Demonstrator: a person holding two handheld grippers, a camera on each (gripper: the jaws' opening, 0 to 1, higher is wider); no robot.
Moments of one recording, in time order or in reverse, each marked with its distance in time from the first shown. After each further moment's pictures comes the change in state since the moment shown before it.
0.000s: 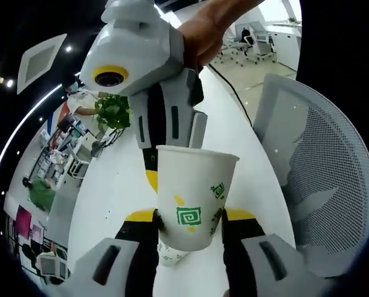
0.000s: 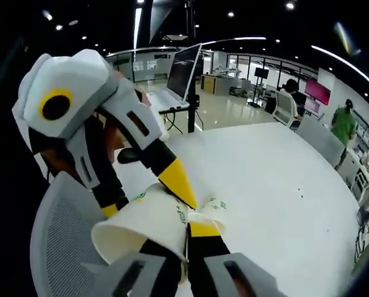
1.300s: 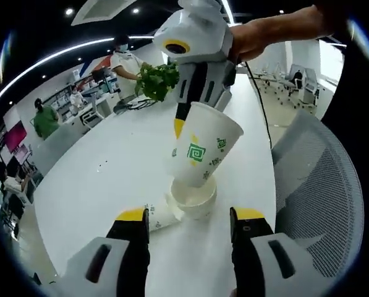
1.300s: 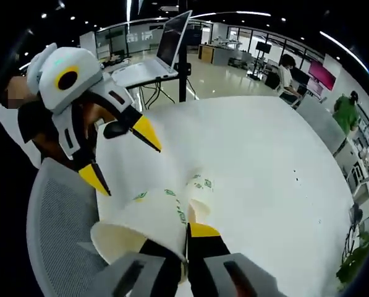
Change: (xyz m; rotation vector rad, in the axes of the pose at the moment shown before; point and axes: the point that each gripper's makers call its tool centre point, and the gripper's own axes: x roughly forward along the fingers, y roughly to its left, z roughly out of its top) left arm -0.021 0.007 -0.061 -0.480 -0.033 0.078; right arm 0.012 -0.036 -0.017 0.006 0.268 -0.016
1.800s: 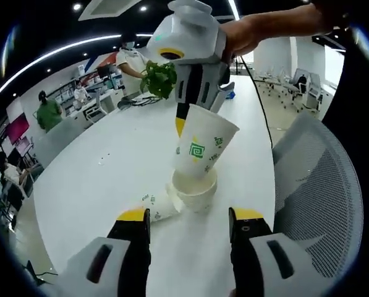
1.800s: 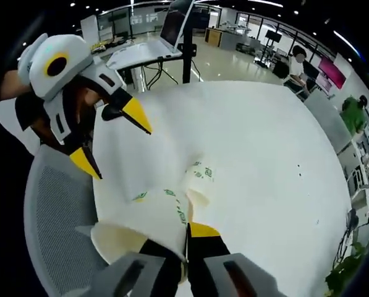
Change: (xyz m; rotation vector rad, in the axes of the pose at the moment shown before) left arm -0.005 0.001 -0.014 -0.036 -0.001 0.009; right arm 0.013 -0.002 -0.007 -0.068 0.142 0.019
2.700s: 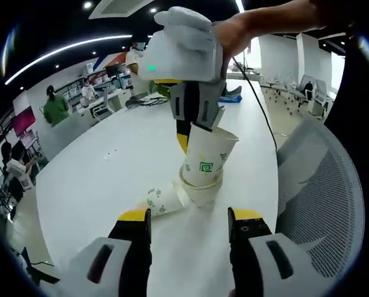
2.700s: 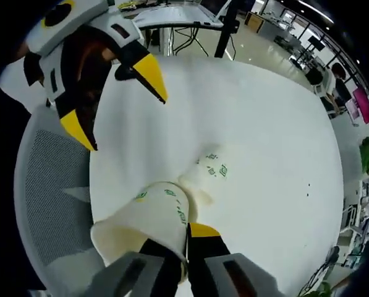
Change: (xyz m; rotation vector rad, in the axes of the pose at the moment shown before) left arm -0.010 0.008 -0.010 -0.044 -0.026 0.035; right arm 0.029 0.004 0.000 -0.238 0.212 0.041
